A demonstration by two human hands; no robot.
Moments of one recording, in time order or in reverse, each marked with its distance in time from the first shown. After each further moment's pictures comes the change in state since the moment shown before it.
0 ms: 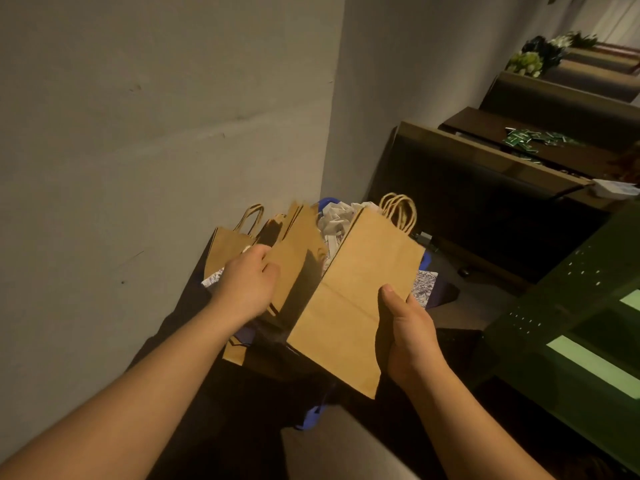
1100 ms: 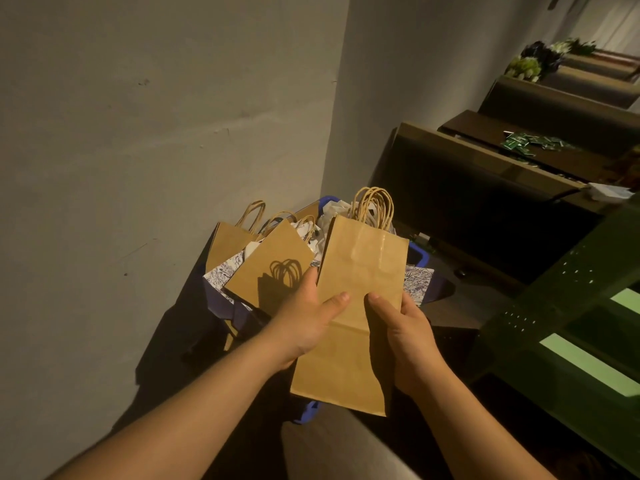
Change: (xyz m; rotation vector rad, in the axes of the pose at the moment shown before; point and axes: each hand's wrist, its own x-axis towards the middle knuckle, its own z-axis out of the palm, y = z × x) left_hand -0.054 0.041 0.046 -0.500 -0.341 -0.068; right_hand -0.011 0.007 -0.013 -0.233 -0.135 -0.085
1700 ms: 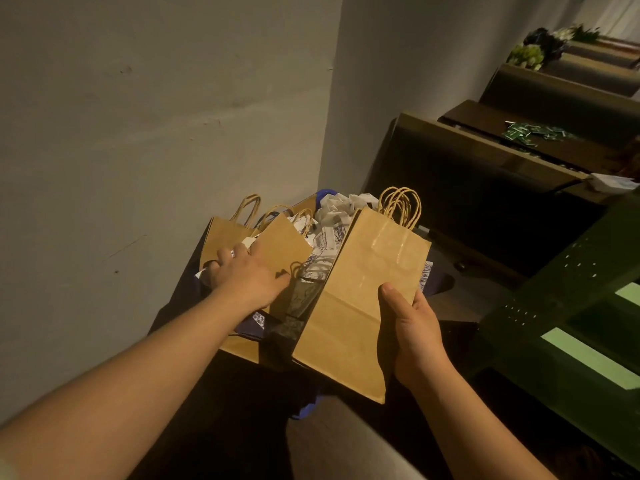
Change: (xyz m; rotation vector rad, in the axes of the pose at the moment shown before) left_hand 0.073 -0.030 -0.070 1.164 0.279 -0.253; right_hand 0.013 0.002 -0.010 0.072 0.164 -0.012
